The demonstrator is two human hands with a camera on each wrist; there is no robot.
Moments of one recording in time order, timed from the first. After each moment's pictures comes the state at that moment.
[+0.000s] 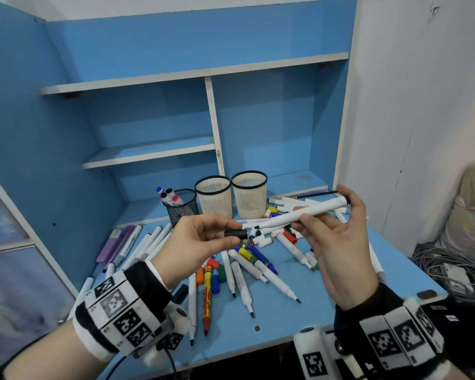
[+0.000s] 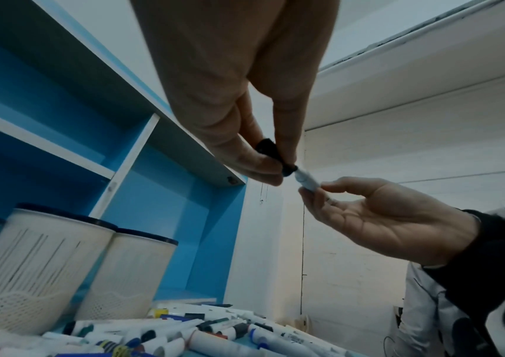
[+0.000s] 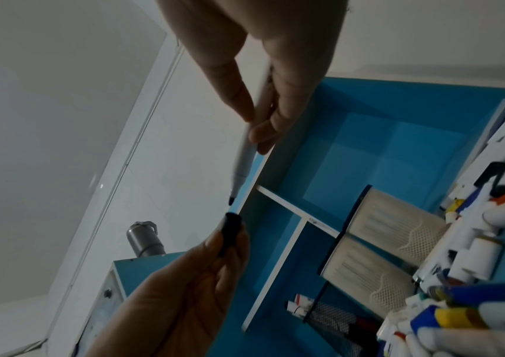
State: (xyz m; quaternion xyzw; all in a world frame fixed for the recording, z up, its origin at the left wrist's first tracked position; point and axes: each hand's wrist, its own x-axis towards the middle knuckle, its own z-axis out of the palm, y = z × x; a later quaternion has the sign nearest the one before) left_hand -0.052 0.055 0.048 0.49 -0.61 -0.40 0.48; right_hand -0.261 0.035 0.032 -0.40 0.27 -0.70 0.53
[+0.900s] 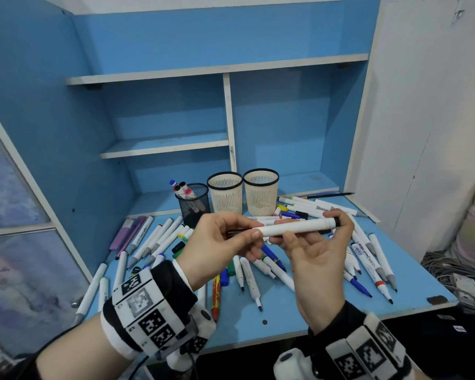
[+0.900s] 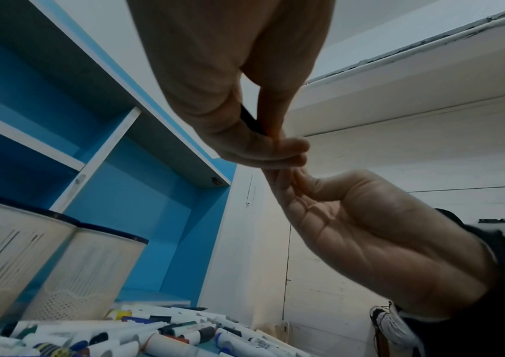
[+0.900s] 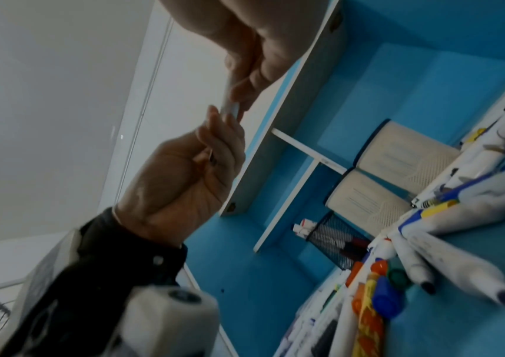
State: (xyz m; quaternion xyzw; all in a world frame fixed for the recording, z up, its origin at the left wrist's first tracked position) left_hand -0.074 0.073 0.049 0.44 -0.59 -0.44 0.52; right_hand -0.215 0.058 0.010 -0.43 0.23 -0.72 0.50
